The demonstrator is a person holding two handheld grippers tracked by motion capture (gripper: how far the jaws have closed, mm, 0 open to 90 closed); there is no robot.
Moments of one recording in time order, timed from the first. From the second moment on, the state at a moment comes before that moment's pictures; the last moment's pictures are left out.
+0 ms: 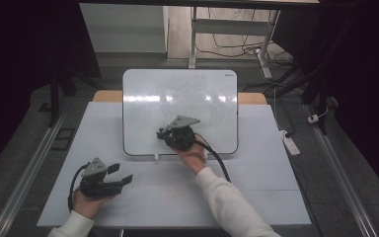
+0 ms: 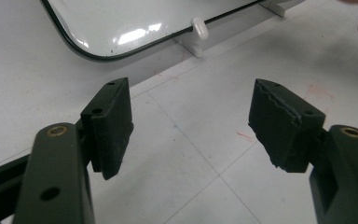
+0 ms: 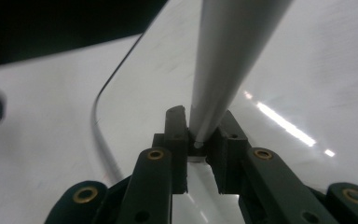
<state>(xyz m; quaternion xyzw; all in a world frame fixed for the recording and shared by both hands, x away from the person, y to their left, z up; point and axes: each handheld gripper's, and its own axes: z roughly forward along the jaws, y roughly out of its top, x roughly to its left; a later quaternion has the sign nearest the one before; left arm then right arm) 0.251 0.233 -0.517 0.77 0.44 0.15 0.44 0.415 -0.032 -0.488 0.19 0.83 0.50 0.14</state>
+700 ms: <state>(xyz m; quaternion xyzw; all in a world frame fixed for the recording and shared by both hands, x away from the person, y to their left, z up) 0.251 0.232 -0.518 0.77 0.44 0.15 0.44 0.409 -0.048 -0.490 0.21 0.83 0.50 0.16</state>
